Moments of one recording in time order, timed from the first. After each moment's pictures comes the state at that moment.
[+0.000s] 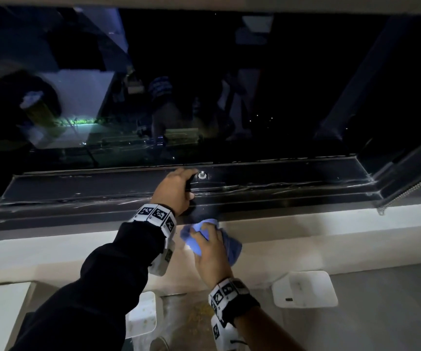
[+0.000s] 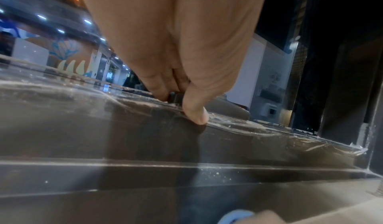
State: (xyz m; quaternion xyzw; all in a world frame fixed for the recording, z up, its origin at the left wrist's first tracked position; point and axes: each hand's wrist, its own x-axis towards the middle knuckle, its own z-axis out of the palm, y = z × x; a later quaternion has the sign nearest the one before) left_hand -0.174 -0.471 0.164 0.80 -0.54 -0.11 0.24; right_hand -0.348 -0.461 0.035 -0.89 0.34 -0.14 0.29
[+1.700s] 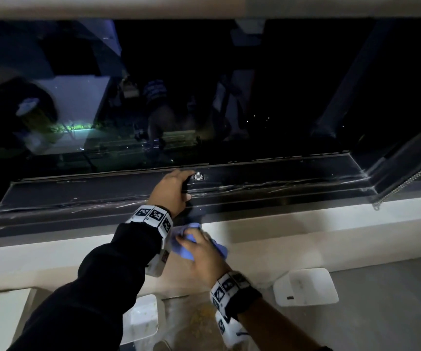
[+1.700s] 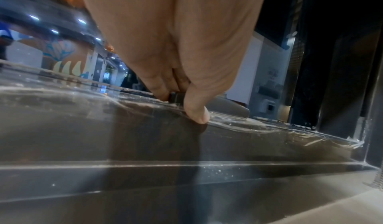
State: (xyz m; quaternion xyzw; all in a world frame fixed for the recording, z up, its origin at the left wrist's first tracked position) left_hand -0.175 -0.476 0.162 0.80 -0.54 -0.11 0.23; right_hand -0.346 -0.459 0.068 -0.89 0.24 -0.08 0.36
